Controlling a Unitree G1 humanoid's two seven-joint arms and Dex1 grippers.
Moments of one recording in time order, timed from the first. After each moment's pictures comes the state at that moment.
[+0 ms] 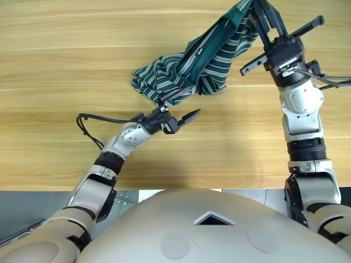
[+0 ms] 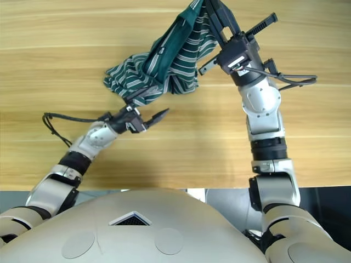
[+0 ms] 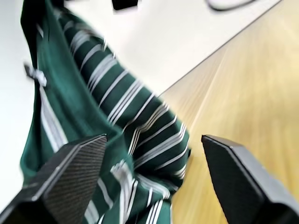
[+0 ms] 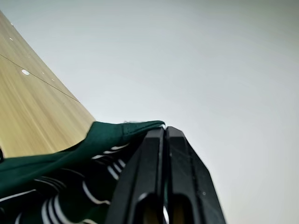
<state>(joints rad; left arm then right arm) -0.17 0.27 -0.42 0.64 0.39 -1.09 -0.19 -0.26 -0.44 0.10 0.17 -0.10 -0.74 0.22</state>
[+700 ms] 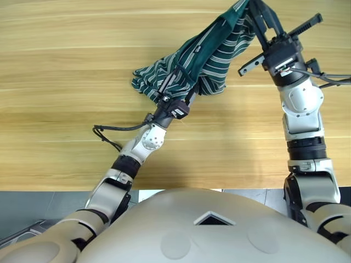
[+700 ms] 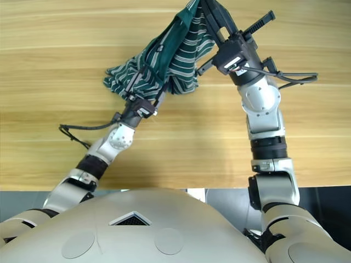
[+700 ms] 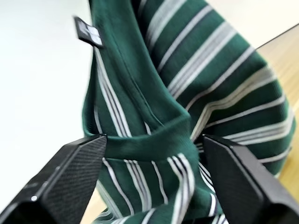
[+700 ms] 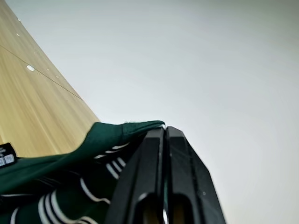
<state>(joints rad) -0.10 0.12 -0.40 0.55 0.58 -0.74 0.31 -0.25 -0.44 0.09 0.16 -0.14 -0.74 0.24</state>
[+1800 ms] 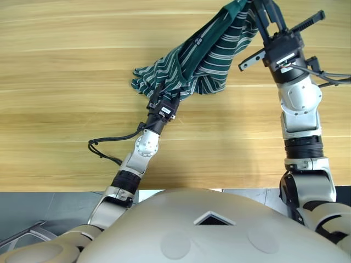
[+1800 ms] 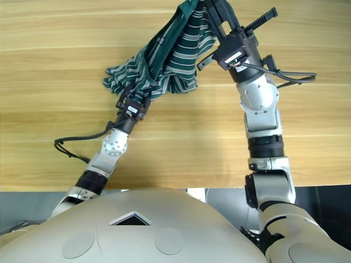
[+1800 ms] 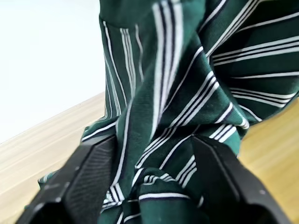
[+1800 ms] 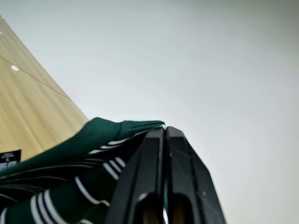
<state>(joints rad) 0.06 0.11 -0.34 0.39 0.37 -0.46 0.11 -0.28 -0.40 0.07 0.17 -0.16 -0.73 0.22</state>
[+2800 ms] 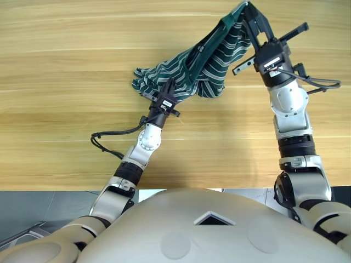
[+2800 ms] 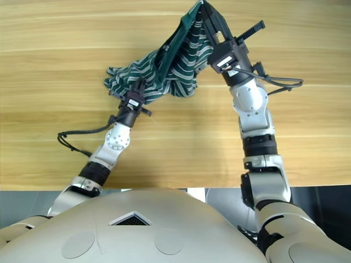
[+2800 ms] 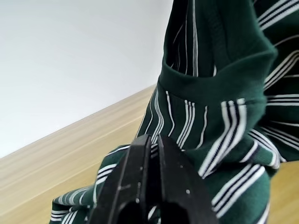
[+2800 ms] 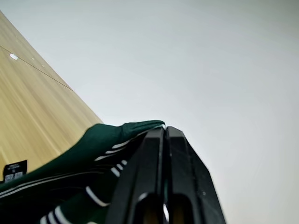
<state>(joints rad) -0.04 0.10 -0.33 0.52 0.37 -0.56 0.20 -0.29 -0.37 0.08 0.32 -0.22 -0.77 0.17</state>
